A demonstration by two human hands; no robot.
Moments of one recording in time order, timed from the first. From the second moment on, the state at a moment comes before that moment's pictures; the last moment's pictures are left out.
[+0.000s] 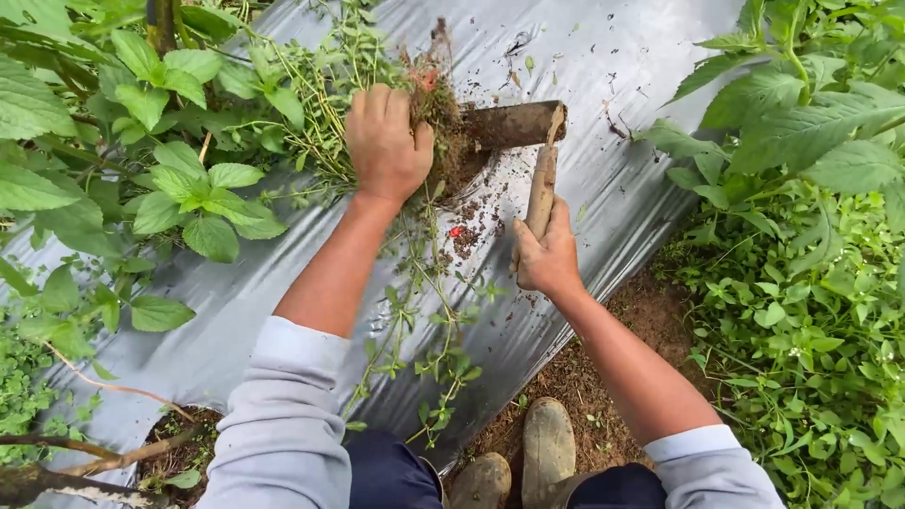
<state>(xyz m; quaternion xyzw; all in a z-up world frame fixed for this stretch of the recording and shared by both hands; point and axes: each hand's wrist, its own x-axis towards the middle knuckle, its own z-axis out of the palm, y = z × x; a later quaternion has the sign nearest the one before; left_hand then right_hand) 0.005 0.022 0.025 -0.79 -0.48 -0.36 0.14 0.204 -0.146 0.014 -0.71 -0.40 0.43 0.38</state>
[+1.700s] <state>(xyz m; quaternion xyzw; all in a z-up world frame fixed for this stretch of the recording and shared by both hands) -0.072 -0.112 0.103 -0.85 -0.42 0.30 -0.12 0.222 -0.132 -0.049 -0.55 -0.31 0.52 0.57</state>
